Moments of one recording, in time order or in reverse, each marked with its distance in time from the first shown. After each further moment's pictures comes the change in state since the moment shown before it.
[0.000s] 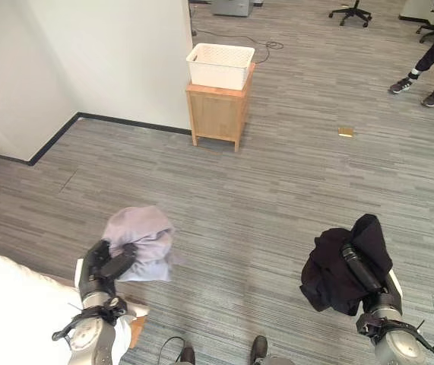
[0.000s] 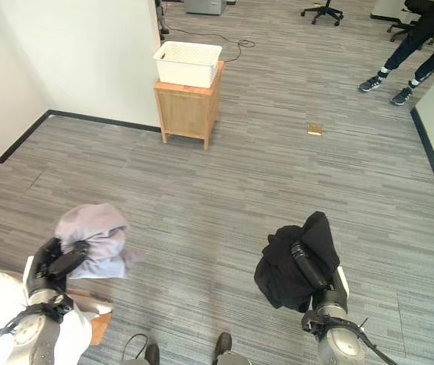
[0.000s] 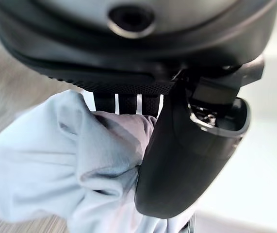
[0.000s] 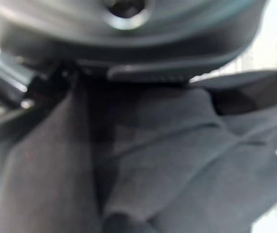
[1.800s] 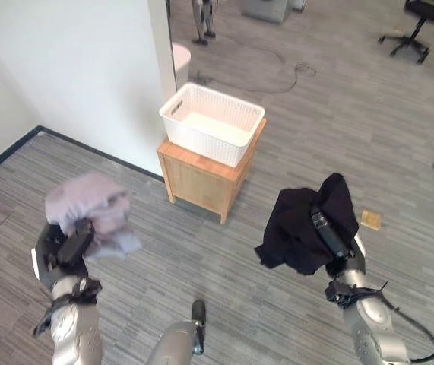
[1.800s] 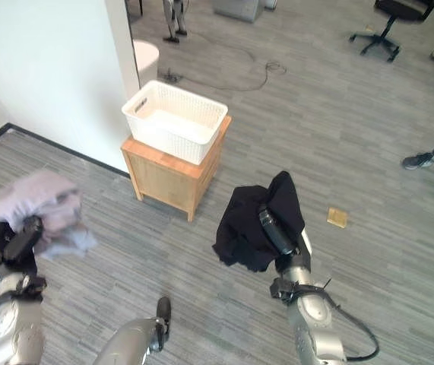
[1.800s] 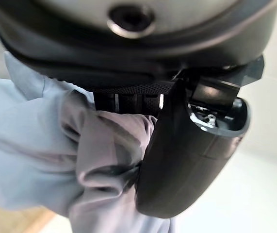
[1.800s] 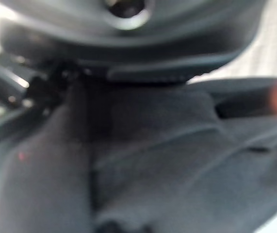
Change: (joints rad) left arm -0.185 -0.014 0.016 0.000 -0.231 -0.146 0.029; right arm -0.159 0.017 0.171 -0.109 0.071 -0.050 0.022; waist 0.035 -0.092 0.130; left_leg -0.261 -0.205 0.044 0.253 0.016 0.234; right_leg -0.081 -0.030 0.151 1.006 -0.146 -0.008
